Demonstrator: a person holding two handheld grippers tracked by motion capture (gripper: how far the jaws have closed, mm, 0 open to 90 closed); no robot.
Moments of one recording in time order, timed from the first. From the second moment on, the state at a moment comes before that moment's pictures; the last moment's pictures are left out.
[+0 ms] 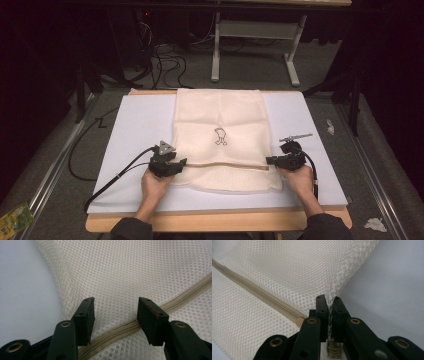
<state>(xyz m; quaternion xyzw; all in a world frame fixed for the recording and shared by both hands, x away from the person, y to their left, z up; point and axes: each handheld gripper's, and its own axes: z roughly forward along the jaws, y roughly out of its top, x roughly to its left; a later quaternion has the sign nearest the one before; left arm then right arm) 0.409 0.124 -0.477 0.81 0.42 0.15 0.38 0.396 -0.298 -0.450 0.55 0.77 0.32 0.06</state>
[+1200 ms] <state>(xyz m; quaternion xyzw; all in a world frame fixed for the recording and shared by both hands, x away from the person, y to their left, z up) 0.400 0.026 -0.429 0.83 0.33 0.11 0.43 0.398 -0.293 -0.404 0.51 0.77 0.37 0.08</state>
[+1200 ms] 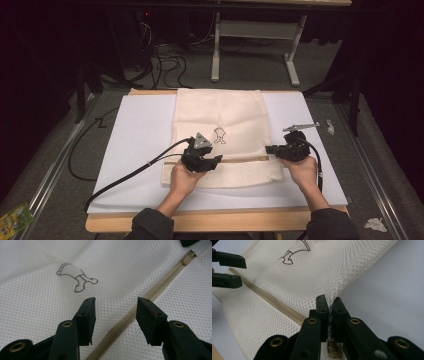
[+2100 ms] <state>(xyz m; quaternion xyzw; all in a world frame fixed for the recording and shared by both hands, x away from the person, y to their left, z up) 0.398 -0.010 -0.431 0.84 0.30 0.06 0.45 0.405 -0.274 -0.399 0.49 0.77 0.39 0.08</state>
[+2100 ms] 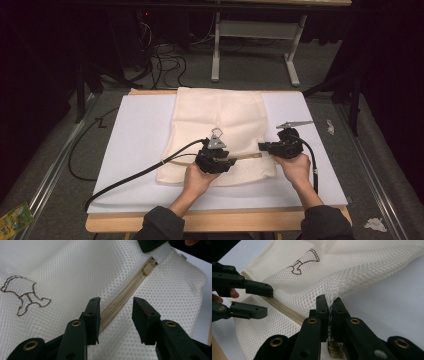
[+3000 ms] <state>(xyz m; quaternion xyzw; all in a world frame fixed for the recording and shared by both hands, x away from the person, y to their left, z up) 0.401 -0.044 -0.429 0.85 0.27 0.03 0.45 0.404 -0.256 -0.397 0.48 0.78 0.40 0.07</state>
